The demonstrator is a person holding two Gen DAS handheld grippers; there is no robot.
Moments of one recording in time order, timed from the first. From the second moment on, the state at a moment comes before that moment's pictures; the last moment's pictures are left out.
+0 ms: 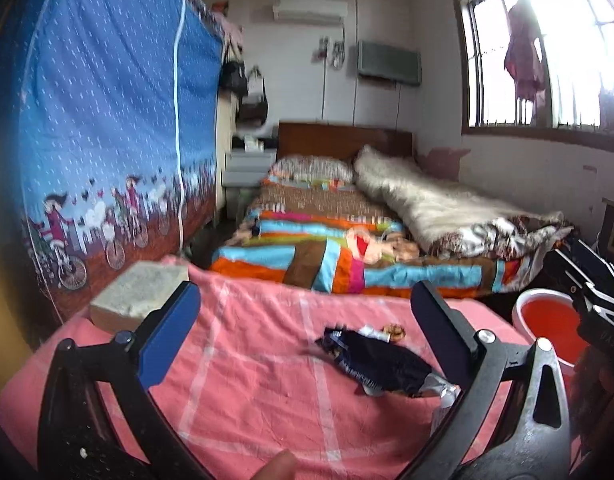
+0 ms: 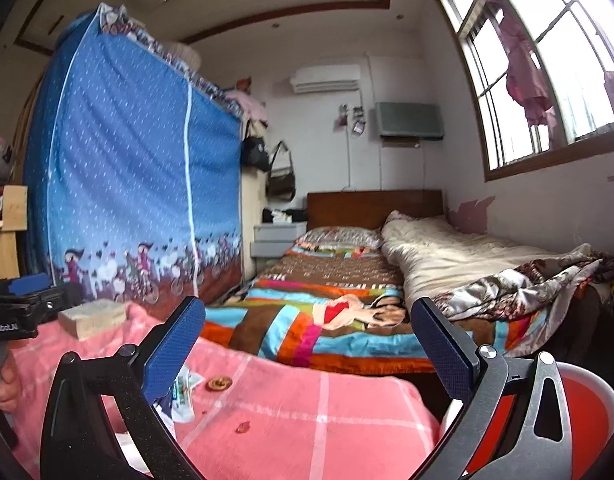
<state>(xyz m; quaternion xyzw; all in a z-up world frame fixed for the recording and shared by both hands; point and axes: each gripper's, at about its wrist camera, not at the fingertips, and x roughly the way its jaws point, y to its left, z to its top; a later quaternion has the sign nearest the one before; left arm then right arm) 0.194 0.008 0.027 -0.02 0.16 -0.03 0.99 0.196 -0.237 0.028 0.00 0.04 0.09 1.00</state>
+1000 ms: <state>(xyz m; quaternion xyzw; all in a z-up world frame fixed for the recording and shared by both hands) 0.258 -0.053 -0.022 -0.06 0.46 -0.12 0.88 0.263 -0.230 -0.003 0.02 0.24 0.15 0.96</state>
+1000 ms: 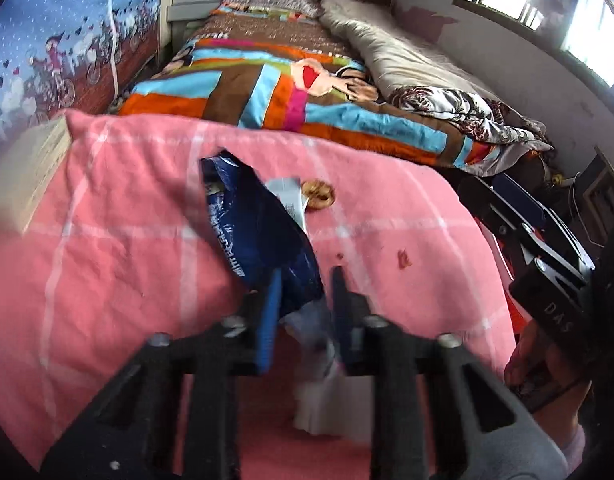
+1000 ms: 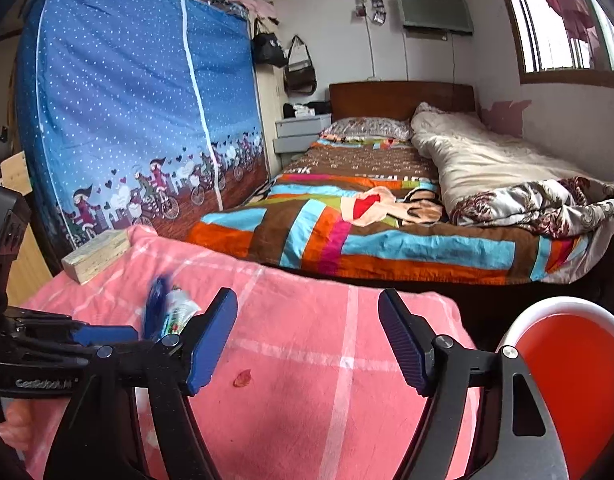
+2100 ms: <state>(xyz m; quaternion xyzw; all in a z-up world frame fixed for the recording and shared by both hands) 0.249 0.008 -0.018 -0.12 0.41 -0.12 0.90 0.315 -0.145 -0.032 -0.09 0.35 0.23 0.90</state>
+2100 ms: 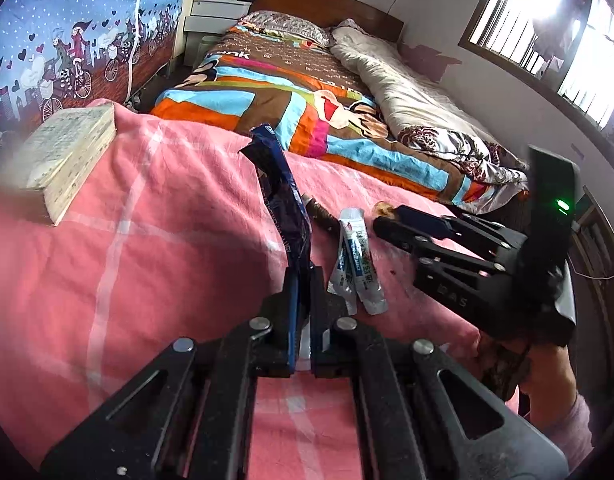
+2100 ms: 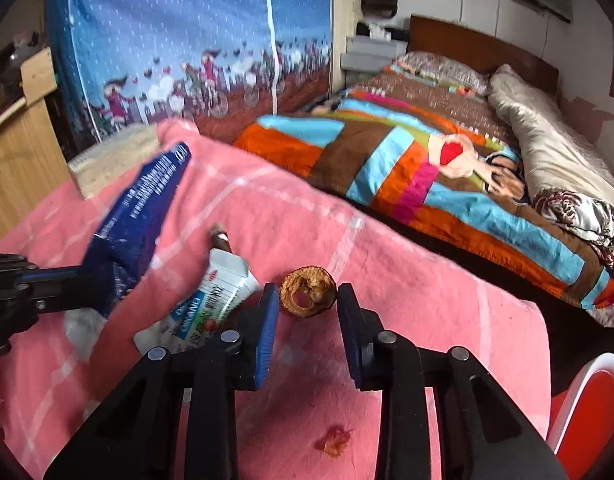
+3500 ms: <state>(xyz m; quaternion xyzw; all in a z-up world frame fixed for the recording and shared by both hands) 0.189 -0.240 0.067 0.09 0.11 -0.34 0.93 0.170 -0.395 0.056 0.12 0.06 -0.07 0.99</state>
